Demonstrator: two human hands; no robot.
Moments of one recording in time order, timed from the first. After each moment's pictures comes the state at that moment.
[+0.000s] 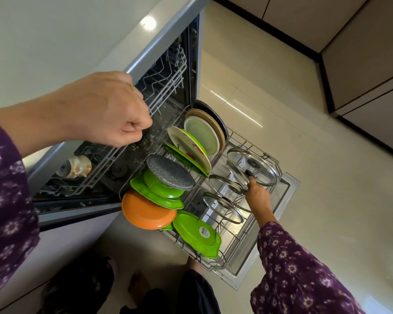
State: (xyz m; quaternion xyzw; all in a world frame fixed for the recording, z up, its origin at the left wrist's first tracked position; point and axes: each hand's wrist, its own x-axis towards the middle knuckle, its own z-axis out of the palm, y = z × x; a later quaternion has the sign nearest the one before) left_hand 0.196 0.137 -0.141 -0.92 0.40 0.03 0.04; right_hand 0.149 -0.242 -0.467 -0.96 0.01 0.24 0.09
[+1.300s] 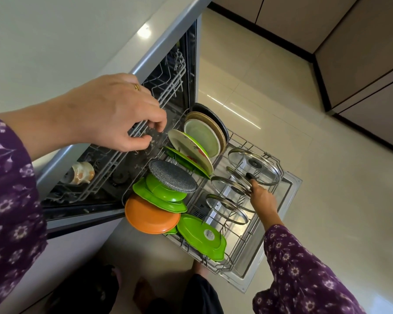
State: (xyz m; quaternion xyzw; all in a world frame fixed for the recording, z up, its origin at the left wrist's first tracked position) left_hand 0.195 0.137 -0.142 -0.92 0.39 0.06 0.00; right_hand 0.138 -0.248 -0.469 -0.97 -0.02 0.25 0.05
